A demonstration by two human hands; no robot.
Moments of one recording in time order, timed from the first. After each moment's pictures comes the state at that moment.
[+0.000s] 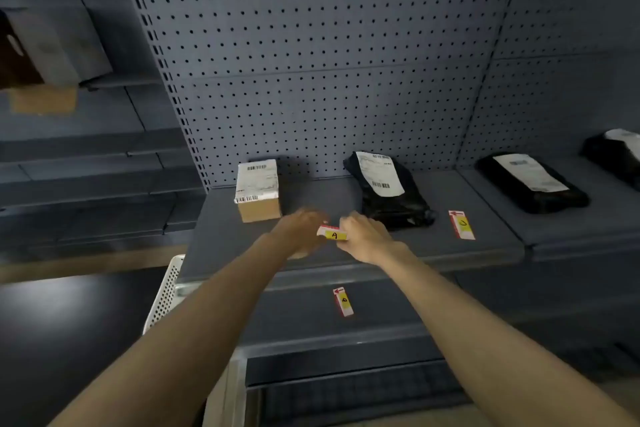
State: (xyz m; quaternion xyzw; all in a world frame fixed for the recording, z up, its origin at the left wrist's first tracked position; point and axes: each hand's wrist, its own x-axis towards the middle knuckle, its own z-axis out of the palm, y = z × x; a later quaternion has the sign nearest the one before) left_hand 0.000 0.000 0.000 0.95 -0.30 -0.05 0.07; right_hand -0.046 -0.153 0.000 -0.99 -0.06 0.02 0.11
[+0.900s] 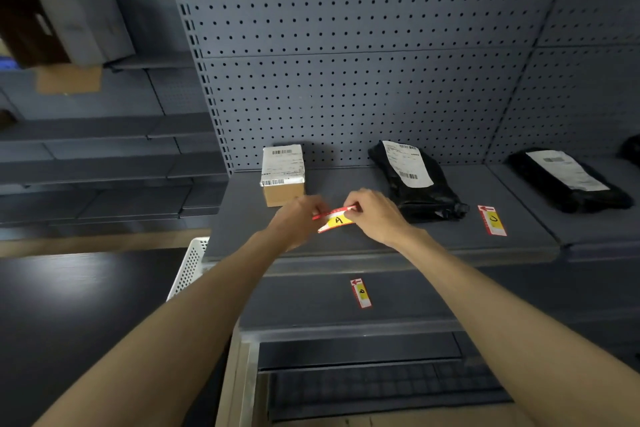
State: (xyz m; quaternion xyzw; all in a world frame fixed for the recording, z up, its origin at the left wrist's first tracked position) left_hand -0.003 0.051 -0.009 0.94 -0.22 0.01 0.27; right_hand -0.037 -0.129 0.009 -0.96 -0.08 -0.05 0.26
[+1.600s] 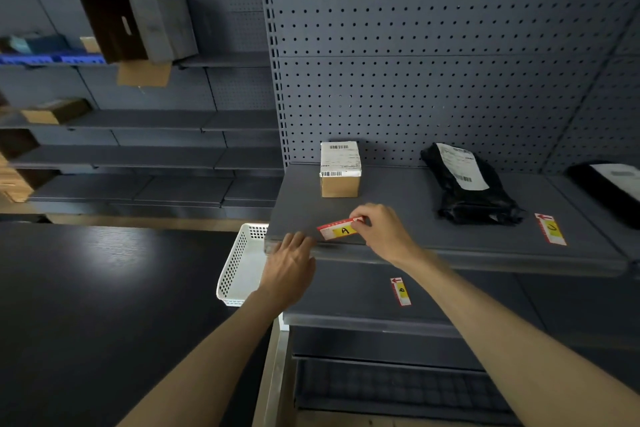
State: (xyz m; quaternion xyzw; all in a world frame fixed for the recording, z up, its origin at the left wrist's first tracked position) left_hand -0.099 0.167 -0.076 0.96 -0.17 0.16 0.13; right_hand -0.071 -0.034 -0.009 -0.93 -0.12 -0.07 0.35
